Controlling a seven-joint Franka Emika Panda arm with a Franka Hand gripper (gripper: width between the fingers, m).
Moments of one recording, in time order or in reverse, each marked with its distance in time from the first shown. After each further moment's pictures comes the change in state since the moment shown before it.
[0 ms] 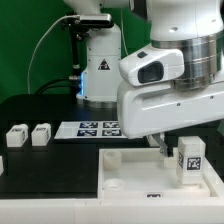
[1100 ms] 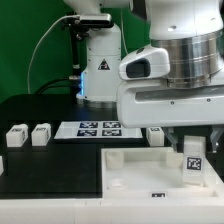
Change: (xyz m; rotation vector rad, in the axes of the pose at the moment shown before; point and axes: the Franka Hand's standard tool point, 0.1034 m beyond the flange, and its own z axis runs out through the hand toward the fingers) arm 0.003 0.002 0.001 0.006 0.017 0.662
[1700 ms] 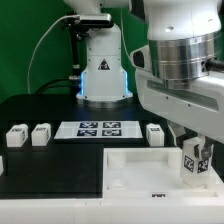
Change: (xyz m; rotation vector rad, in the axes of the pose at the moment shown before) arm 0.002 0.002 0.000 0.000 0.000 0.581
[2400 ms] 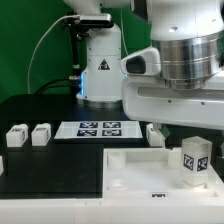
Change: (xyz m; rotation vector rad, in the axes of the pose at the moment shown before) arm -0.005 -0.001 0.001 -0.005 -0.001 -0.697
